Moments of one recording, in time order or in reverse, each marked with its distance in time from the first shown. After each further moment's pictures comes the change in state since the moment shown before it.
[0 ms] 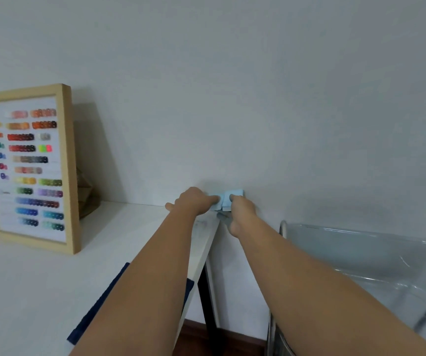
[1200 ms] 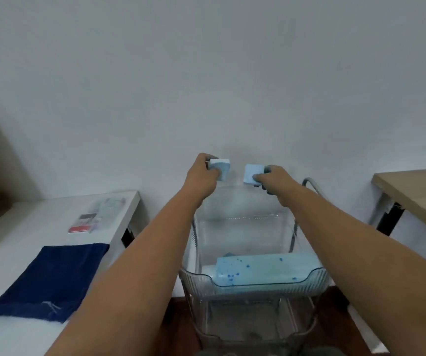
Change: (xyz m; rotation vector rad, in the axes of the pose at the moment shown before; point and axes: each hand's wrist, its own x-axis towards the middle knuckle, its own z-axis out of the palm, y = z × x) left_hand -0.184 0.147 0.094 -0.641 -0.156 0.502; right_hand -0.107 -0.131 -0.279 -0.800 0.211 -0.415
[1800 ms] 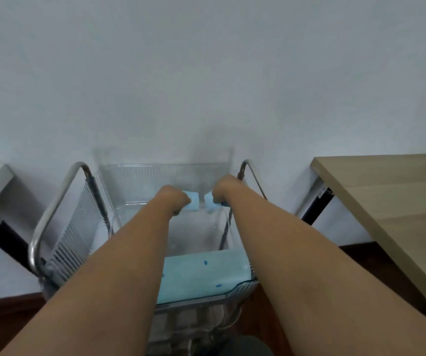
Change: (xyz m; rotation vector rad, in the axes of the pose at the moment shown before) left_hand 0.051 -0.116 0.169 0.212 -0.252 -0.559; right_hand 0.080 0.100 -0.022 -0.773 -0.127 0.374
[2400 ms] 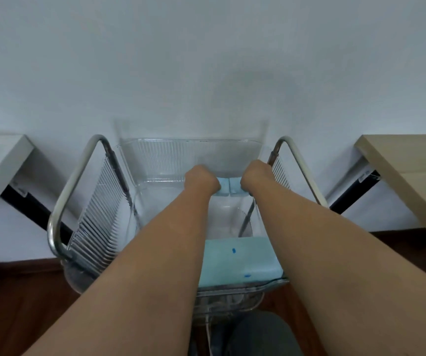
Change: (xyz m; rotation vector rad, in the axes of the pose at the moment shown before) left_hand 0.010 -0.001 0.021 0.408 0.068 0.078; right_hand 0.041 0.015 0.037 -0.212 0.211 0.041
